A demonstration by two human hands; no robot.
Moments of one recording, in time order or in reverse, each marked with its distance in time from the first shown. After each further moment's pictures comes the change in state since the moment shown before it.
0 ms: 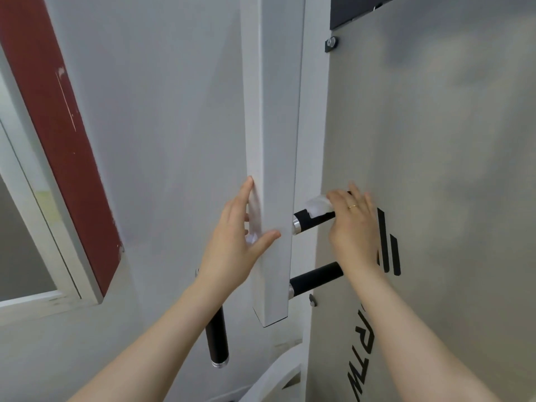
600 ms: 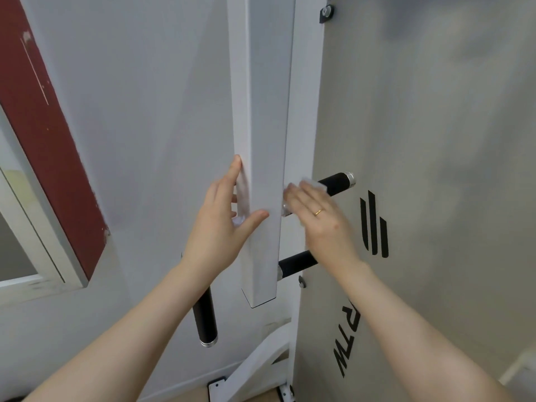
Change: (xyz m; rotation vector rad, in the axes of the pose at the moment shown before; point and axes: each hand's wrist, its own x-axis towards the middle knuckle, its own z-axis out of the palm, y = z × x) left_hand 0.000 -0.005 0.002 -0.037 0.008 0.000; right_hand -0.022 -0.008 0.007 0.142 0.023 -0.421
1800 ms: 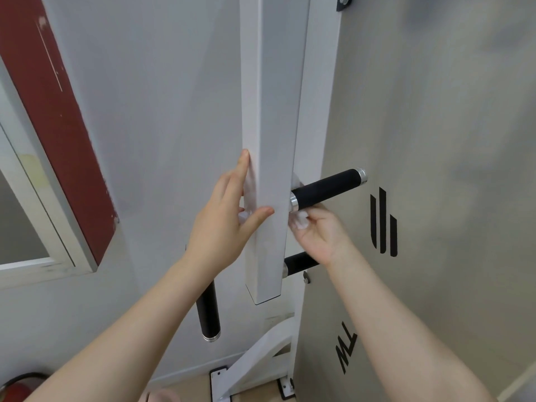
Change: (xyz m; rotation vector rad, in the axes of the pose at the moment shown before) left_hand -0.009 0.004 -0.004 0.142 -0.027 0.042; right_hand 0.022 -0.029 -0.002 2.095 0.126 1.306
